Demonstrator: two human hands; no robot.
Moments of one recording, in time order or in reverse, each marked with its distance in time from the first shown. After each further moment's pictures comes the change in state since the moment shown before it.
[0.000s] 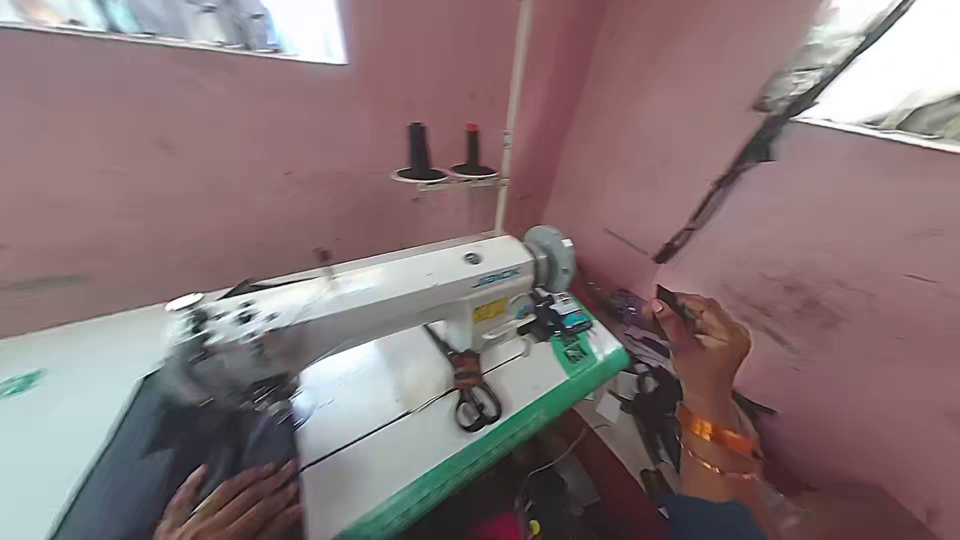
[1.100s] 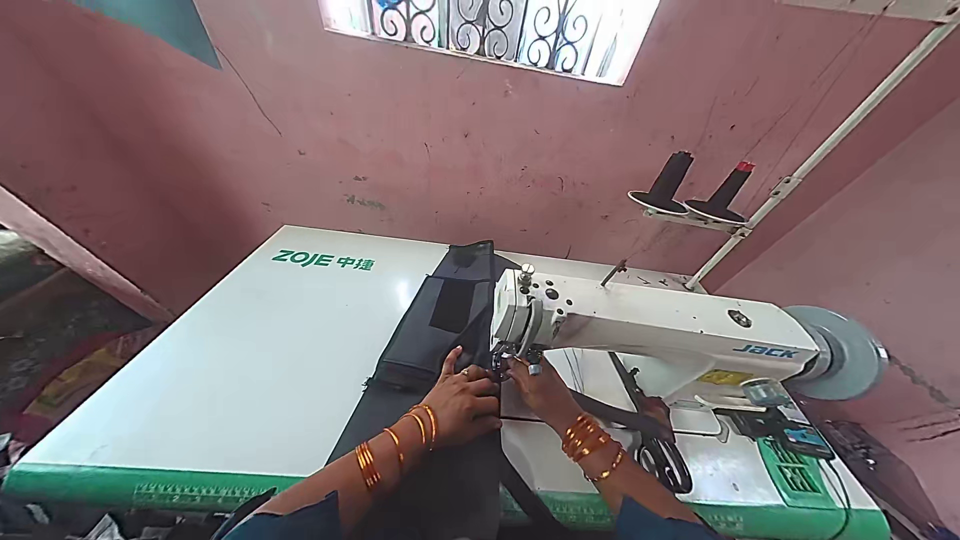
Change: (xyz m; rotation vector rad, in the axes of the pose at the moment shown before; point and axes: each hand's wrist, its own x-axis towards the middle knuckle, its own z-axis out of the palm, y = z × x) left_hand 0.037 -0.042 -0.008 -0.111 -0.129 0.056; right_hand -0.149 -0.204 0.355 0.277 -0.922 -0.265
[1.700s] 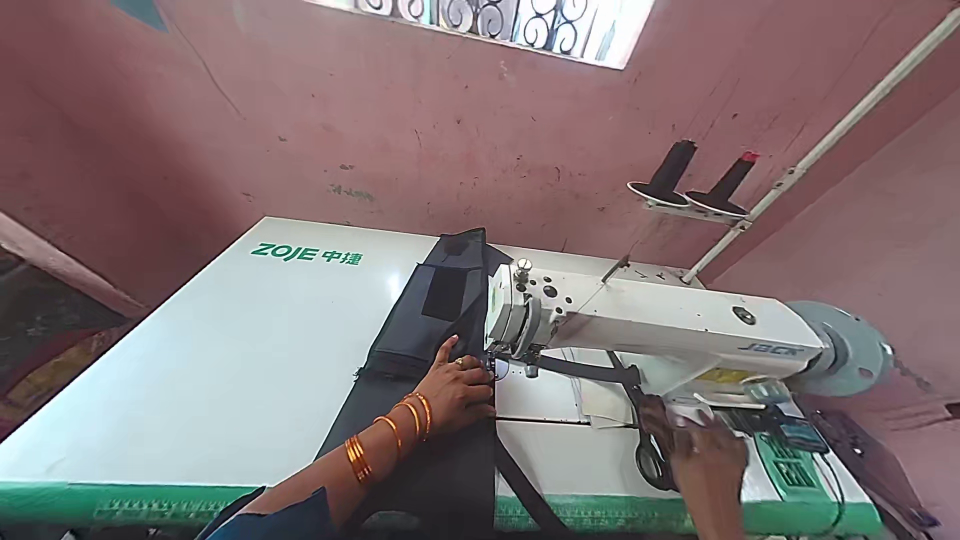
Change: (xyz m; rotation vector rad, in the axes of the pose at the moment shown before) left_hand 0.011 -0.021 0.005 0.074 0.100 0.058; right_hand -0.155 0.058 -0.122 -0.460 0.352 0.641
